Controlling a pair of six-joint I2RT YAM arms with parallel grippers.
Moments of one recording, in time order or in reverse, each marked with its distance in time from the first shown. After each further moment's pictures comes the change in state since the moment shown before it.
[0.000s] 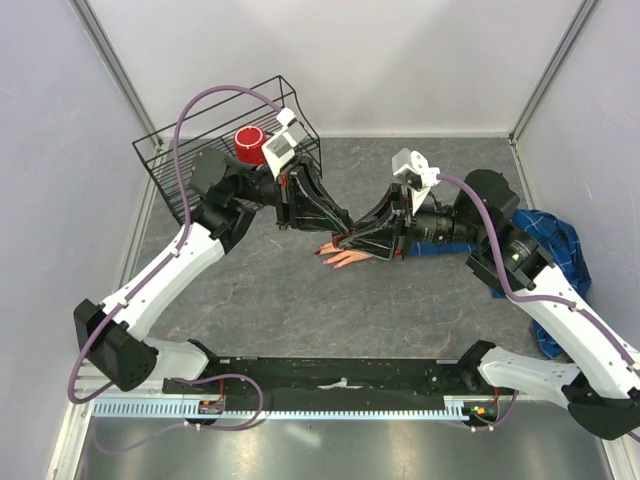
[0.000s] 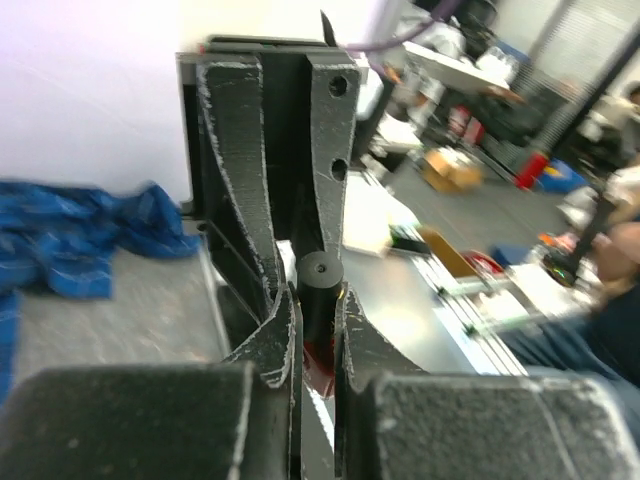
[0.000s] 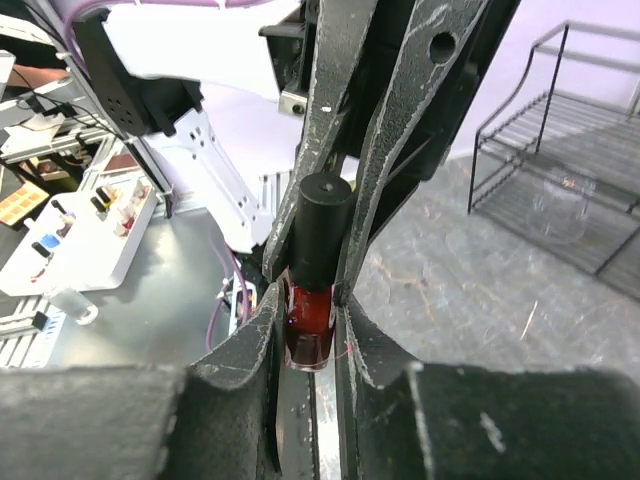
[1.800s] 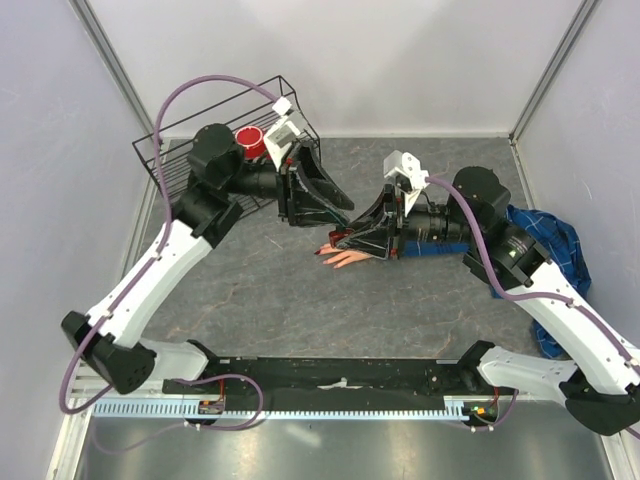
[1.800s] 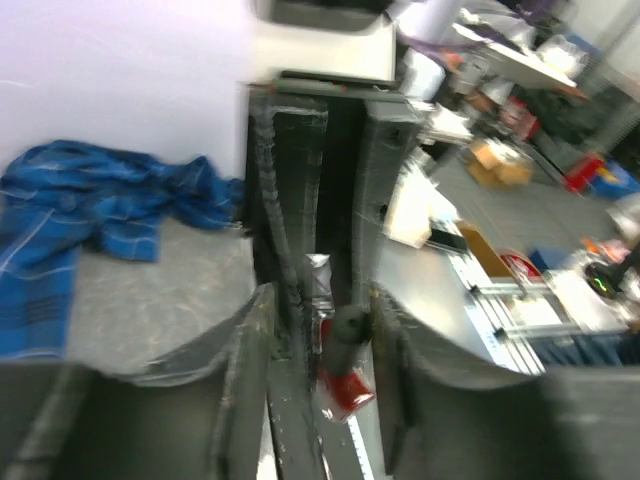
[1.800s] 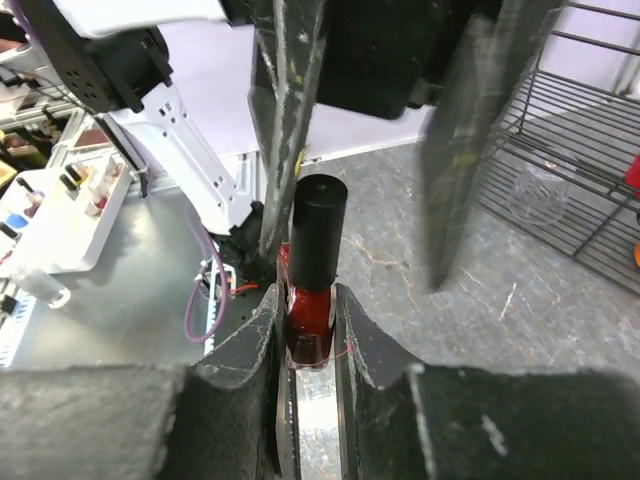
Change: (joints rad) left arm 0.013 0.009 0.175 -0.500 -0.051 0.318; right arm 0.005 0.039 0.027 -0.081 0.031 -0.076
